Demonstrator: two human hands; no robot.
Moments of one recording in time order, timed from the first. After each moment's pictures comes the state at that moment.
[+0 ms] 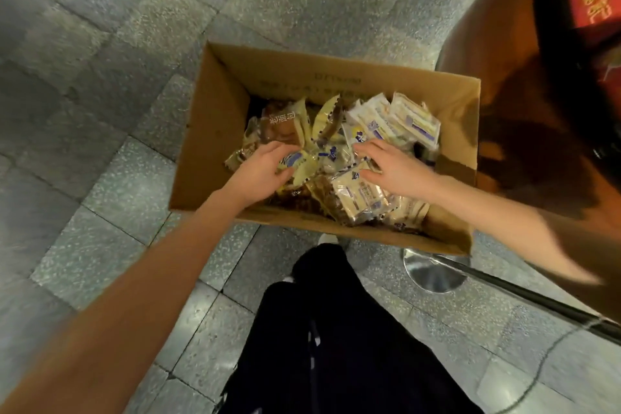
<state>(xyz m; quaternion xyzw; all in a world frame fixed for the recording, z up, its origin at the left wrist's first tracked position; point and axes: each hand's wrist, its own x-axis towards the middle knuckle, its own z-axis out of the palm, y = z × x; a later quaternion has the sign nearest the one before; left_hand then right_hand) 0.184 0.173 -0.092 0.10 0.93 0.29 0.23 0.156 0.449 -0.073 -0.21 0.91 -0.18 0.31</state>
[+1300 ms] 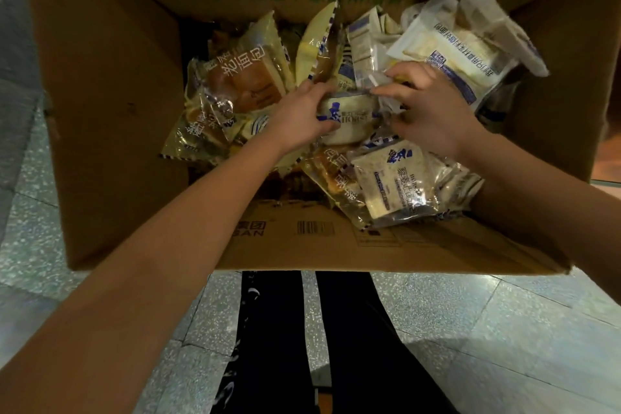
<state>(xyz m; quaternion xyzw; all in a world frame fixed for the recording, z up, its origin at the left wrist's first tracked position) 0.075 0.241 -0.304 0.11 0.89 0.32 0.32 0.091 0.475 -0.249 -0.19 0.95 -0.17 0.20</state>
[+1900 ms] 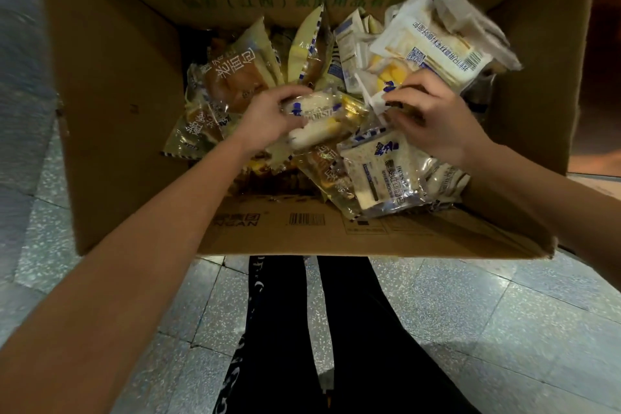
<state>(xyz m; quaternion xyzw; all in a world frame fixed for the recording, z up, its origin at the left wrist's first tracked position) 0.085 0.215 -0.271 -0.04 0.78 0.51 0.35 0.122 0.500 -0.237 -0.17 0.94 -0.28 0.10</state>
